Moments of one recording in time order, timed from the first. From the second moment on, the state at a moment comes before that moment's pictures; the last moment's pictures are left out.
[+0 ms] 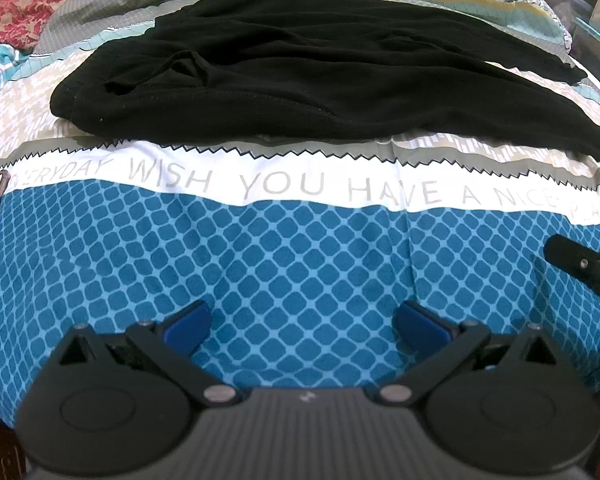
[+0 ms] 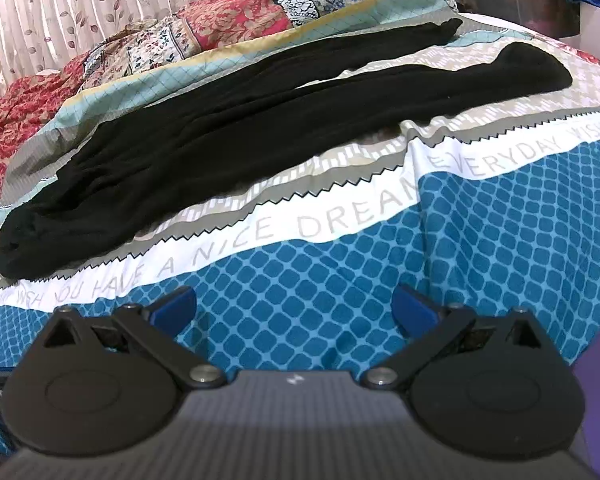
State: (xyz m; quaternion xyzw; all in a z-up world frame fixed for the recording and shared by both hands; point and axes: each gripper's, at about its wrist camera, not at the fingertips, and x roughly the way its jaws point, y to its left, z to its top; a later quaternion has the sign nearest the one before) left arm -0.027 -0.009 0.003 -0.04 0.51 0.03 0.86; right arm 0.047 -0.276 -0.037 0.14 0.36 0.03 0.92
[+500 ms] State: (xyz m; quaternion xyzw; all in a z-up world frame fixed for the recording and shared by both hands) left arm -0.025 -0.009 0.000 -0.04 0.51 0.03 0.86; right arm 0.045 -0.281 -0.037 0.15 0.35 0.03 0.92
